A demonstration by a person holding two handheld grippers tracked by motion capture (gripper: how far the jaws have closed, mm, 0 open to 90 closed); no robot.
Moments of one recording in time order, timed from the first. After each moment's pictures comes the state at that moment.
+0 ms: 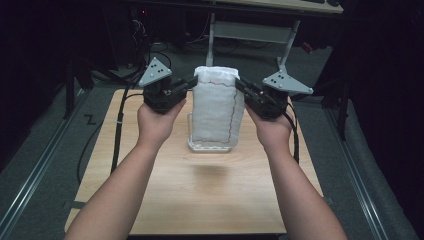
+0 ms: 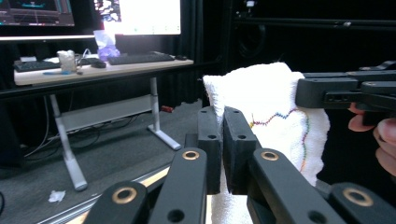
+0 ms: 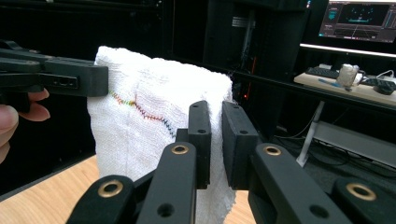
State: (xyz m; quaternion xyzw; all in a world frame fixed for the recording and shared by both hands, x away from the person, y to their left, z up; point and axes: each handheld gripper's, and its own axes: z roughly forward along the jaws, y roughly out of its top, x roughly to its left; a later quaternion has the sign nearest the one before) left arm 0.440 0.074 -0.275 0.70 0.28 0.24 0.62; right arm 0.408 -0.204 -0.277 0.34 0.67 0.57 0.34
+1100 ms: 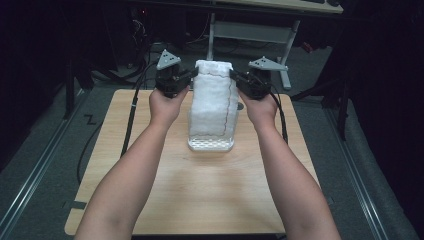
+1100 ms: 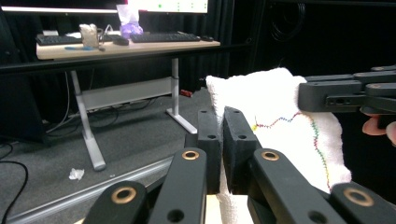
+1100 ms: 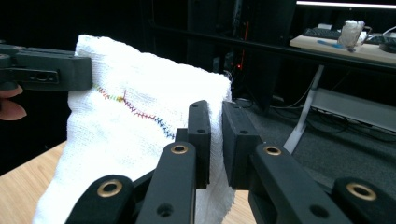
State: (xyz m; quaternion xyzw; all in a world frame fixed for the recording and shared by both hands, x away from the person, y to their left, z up) left arm 0.526 0.059 -0.312 0.70 0.32 0.24 0.59; right arm 0.509 -0.205 -0.311 0.39 0.69 0.53 0.31
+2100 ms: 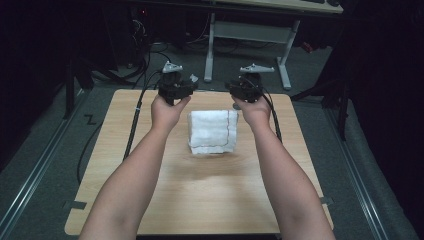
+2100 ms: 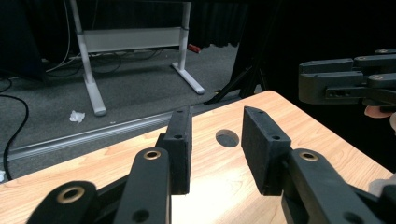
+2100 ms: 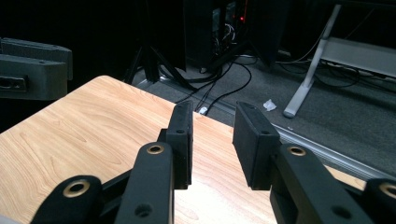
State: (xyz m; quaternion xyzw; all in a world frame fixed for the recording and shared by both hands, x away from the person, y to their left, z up) left arm 0.548 0.060 -0.352 0.73 0.39 0.19 0.53; right arm 0.546 -0.202 -0.354 0.43 0.72 0.47 0.26
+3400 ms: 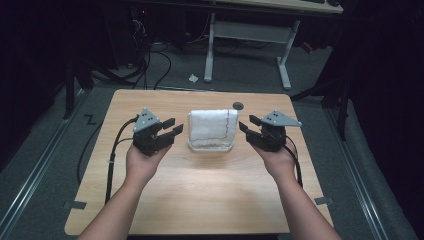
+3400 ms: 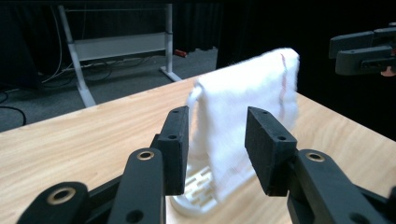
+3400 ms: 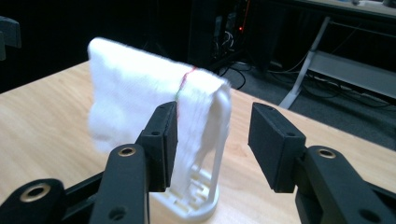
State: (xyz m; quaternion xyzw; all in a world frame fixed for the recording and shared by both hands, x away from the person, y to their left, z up) left arm 0.401 0.115 -0.392 0.74 0.34 0.20 0.55; right arm 0.394 -0.237 -0.384 0.40 0.73 0.47 0.30
